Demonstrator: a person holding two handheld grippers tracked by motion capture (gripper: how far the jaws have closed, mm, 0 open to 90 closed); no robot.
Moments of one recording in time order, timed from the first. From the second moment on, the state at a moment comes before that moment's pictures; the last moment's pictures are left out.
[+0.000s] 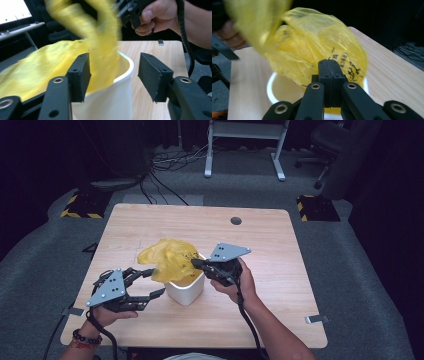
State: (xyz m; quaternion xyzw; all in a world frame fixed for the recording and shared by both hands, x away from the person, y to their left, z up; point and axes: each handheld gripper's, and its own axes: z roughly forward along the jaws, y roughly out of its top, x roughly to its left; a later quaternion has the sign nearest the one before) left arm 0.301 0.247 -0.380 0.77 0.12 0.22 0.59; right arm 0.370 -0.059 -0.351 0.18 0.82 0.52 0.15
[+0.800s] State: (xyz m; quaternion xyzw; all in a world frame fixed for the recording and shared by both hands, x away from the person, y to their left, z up) left arm 0.296 0.229 -0.370 0.79 0.07 0.21 0.57; right arm 0.356 -0.075 -0.377 0.19 0.81 0.53 0.14
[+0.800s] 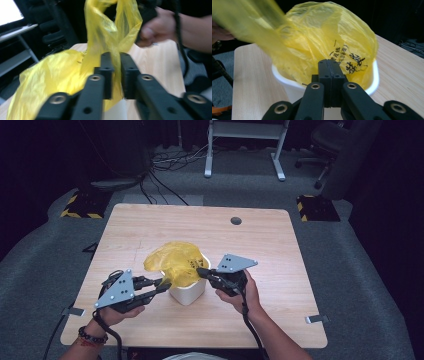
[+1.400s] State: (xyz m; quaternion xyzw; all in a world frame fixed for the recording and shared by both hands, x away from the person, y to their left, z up) left arm 0.290 0.228 -0.417 0.85 0.06 0.22 0.47; right arm 0.338 -0.085 -0.372 0.17 0.81 0.53 0.17
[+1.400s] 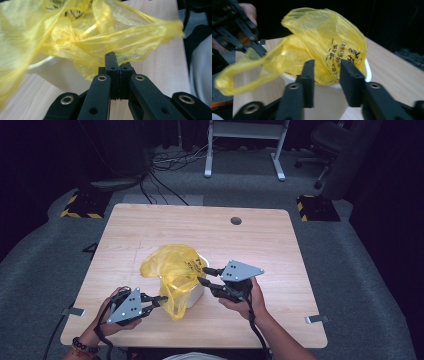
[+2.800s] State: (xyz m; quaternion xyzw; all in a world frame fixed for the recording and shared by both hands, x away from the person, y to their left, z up) left arm 0.308 0.240 -0.431 0.82 0.14 0.20 0.51; right arm 0.334 -0.106 -0.408 0.24 0.78 0.57 0.14
